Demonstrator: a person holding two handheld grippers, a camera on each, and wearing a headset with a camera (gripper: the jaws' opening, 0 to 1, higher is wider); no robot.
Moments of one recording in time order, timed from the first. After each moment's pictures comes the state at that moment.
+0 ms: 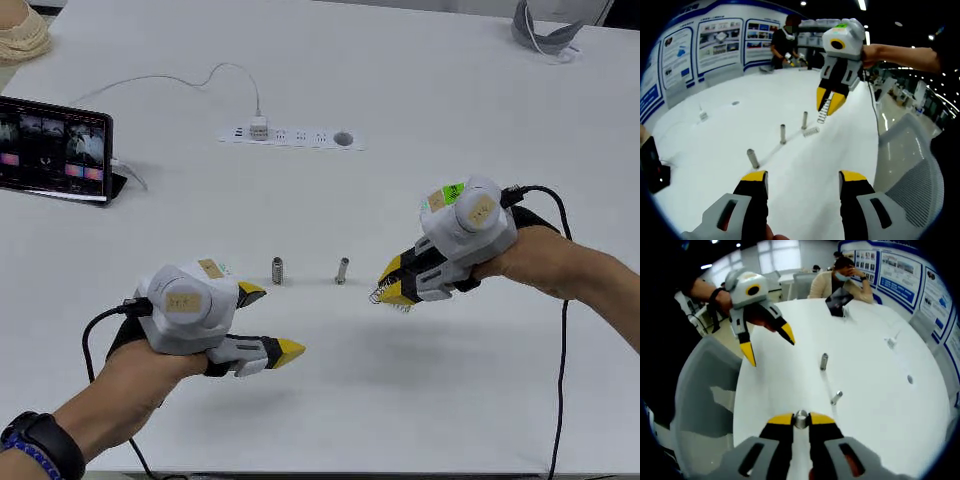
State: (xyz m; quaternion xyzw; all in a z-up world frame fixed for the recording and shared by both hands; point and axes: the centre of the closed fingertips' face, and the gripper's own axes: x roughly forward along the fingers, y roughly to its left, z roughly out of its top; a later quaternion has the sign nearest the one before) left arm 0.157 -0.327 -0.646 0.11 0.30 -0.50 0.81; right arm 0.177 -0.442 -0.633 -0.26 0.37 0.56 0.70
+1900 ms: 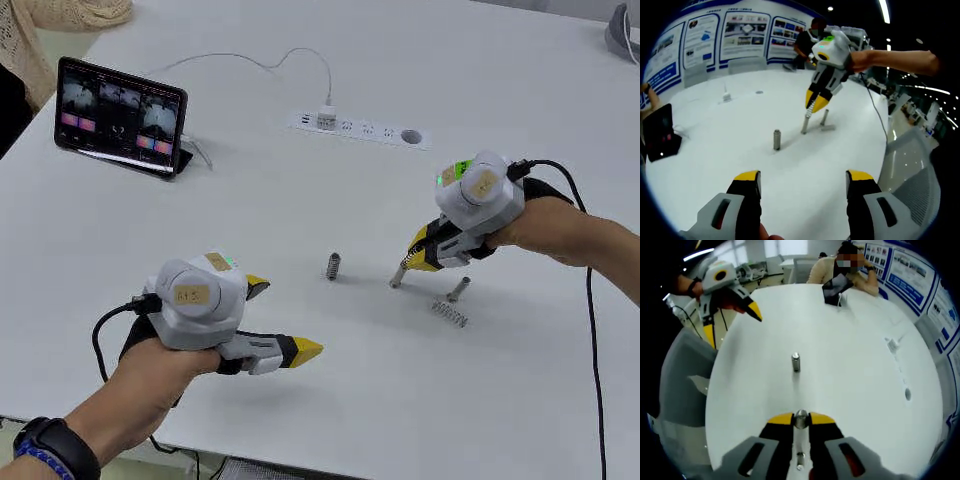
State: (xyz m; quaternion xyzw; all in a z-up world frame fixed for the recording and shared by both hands) left arm 0.163 -0.277 -0.651 0.05 0.32 -0.44 0.84; right arm 0.245 -0.415 -0.662 -0.33 0.39 0.55 0.66
